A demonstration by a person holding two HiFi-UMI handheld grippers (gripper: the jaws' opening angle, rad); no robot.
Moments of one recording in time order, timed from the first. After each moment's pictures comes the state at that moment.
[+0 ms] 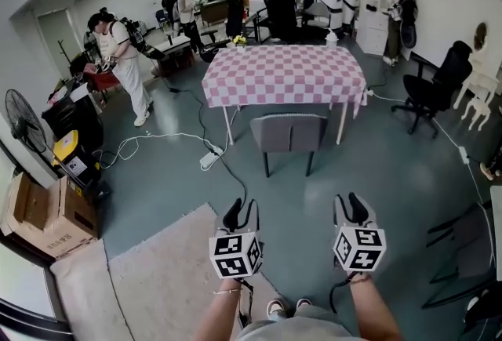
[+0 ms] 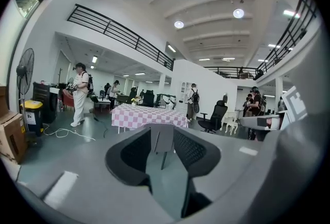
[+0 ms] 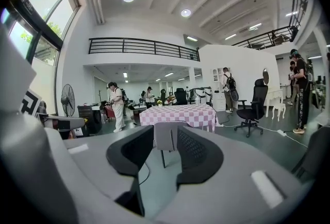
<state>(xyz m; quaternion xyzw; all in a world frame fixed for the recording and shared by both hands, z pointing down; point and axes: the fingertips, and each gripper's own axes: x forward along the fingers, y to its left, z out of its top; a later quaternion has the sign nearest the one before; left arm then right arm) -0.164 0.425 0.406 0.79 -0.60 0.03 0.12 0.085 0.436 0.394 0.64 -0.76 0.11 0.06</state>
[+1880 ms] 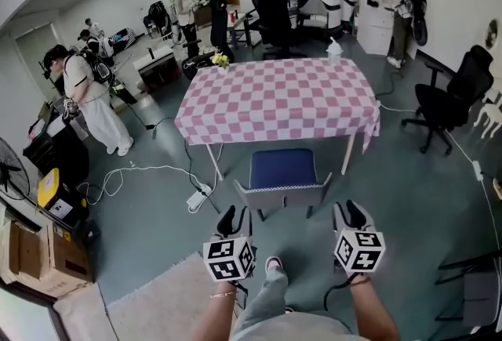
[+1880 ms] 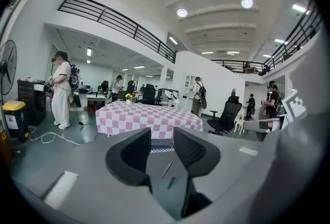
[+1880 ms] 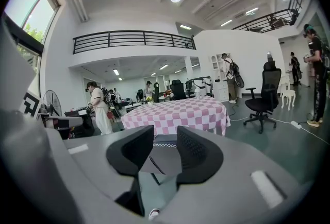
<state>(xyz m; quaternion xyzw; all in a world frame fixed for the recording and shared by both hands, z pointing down) -0.115 0.012 0.436 0.79 -0.60 0.06 0.13 0.159 0.029 0.443 0.64 -0.75 0.17 0.06</state>
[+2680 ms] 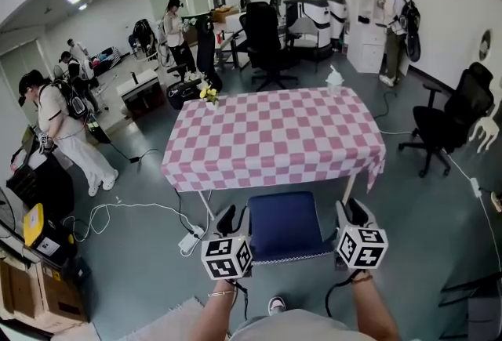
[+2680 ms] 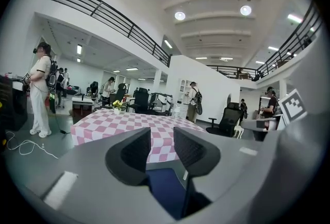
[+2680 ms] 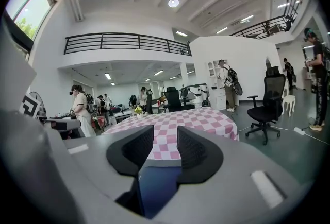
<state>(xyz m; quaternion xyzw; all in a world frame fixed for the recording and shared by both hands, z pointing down) -0.121 -0.236 0.404 0.82 -0.56 0.03 0.12 0.159 -0.202 0.402 0.67 -0.73 0.15 0.03</state>
